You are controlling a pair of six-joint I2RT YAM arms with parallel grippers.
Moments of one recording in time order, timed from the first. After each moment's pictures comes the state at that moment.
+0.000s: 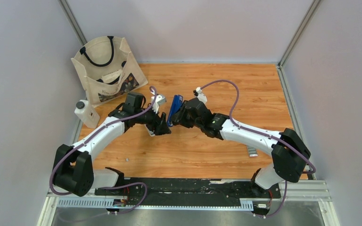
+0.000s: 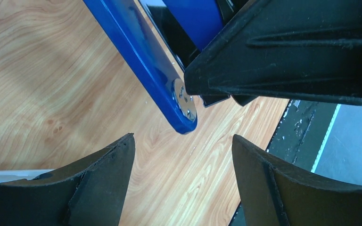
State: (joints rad) left arm -0.37 1.28 0.82 -0.37 0.73 0.11; right arm 0.91 1.52 1.06 -0.12 0.18 1.11
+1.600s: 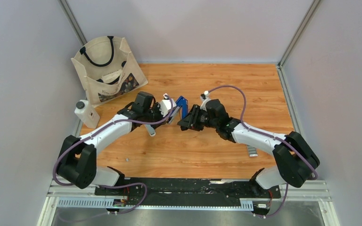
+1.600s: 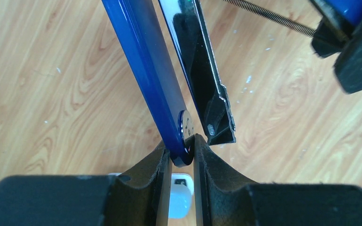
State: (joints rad) left arm -0.47 1.36 0.86 -0.32 0.40 0.48; right arm 0.73 1.44 0.79 0.19 -0.29 1.03
